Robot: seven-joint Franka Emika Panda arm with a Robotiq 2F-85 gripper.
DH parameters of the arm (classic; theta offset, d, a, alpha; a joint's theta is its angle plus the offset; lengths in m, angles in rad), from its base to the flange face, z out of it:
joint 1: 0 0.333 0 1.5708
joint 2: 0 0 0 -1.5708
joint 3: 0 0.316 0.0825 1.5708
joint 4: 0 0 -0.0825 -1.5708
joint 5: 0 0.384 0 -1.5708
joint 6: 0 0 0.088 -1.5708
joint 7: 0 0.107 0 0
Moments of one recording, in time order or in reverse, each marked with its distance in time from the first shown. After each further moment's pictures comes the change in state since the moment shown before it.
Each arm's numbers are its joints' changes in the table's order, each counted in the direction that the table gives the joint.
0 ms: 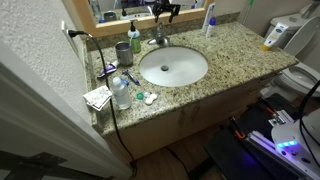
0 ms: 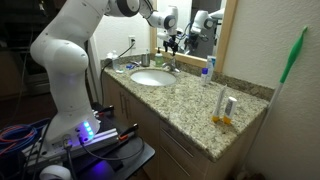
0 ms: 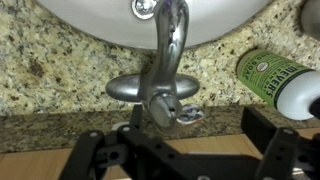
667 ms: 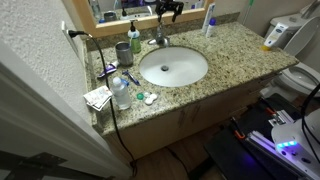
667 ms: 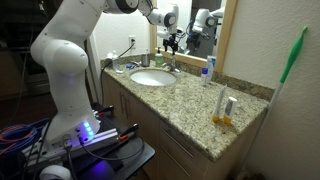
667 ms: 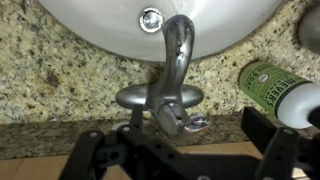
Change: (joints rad) arm -0.011 0.041 0.000 -0.031 -0.001 0.055 -0.005
